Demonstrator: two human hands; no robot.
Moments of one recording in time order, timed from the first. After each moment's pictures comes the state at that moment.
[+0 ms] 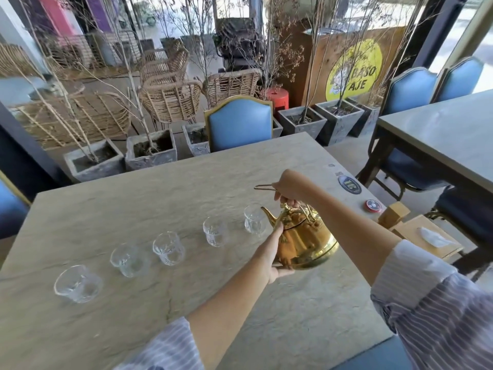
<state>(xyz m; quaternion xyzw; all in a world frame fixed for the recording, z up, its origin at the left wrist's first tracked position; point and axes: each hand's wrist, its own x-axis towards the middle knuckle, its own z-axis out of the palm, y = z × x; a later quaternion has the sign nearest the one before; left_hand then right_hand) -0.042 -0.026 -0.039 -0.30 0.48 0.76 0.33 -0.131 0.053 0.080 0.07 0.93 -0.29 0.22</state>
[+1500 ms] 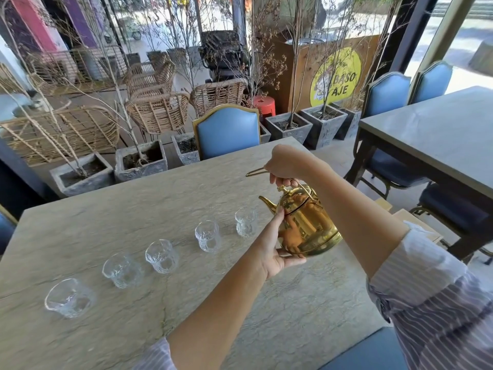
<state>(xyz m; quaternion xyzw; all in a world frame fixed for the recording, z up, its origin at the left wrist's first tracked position) -0.026 -0.016 0.020 -0.20 0.44 0.80 0.35 -0.108 0.059 0.158 0.04 0.95 -0.23 0.20</state>
